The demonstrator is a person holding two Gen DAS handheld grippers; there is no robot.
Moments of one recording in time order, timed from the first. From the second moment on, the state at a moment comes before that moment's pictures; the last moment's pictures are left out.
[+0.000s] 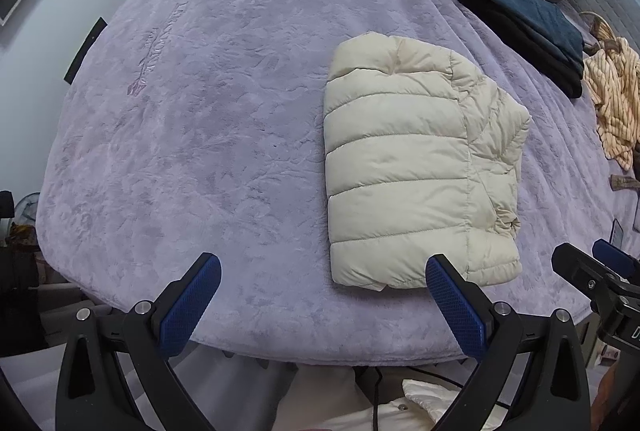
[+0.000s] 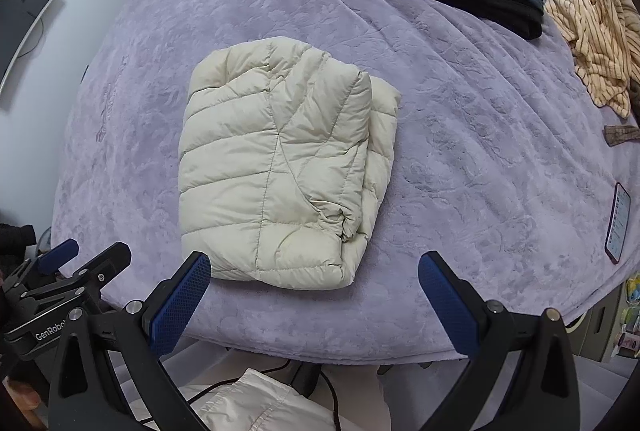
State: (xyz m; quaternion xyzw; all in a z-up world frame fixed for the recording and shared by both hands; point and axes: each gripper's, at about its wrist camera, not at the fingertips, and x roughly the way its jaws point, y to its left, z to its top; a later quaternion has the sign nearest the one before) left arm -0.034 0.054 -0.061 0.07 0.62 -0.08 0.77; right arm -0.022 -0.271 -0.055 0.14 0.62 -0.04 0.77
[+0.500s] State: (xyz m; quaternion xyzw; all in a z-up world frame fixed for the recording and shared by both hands) left arm -0.031 0.052 -0.057 0.07 0.62 -0.07 0.78; right arm -0.018 -0.270 -0.054 0.14 0.62 -0.04 0.77
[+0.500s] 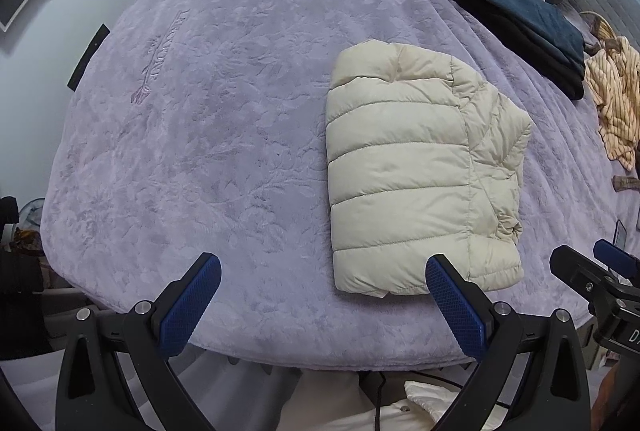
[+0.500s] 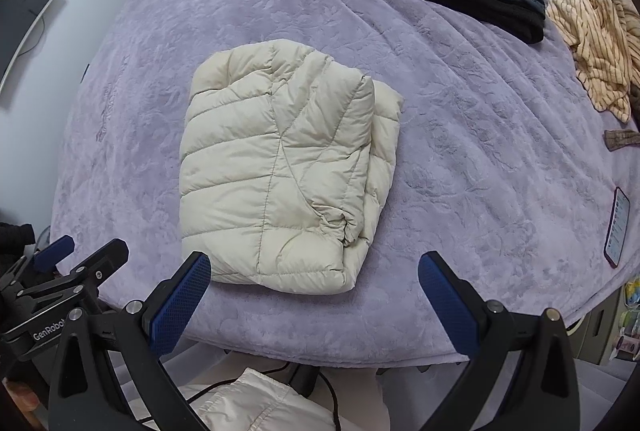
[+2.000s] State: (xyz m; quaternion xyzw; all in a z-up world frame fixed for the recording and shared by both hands) left arm -0.031 0.048 -0.052 0.09 0.60 -0.08 0.79; right arm -0.017 -0.268 -0.052 0.14 0.62 -0.05 0.77
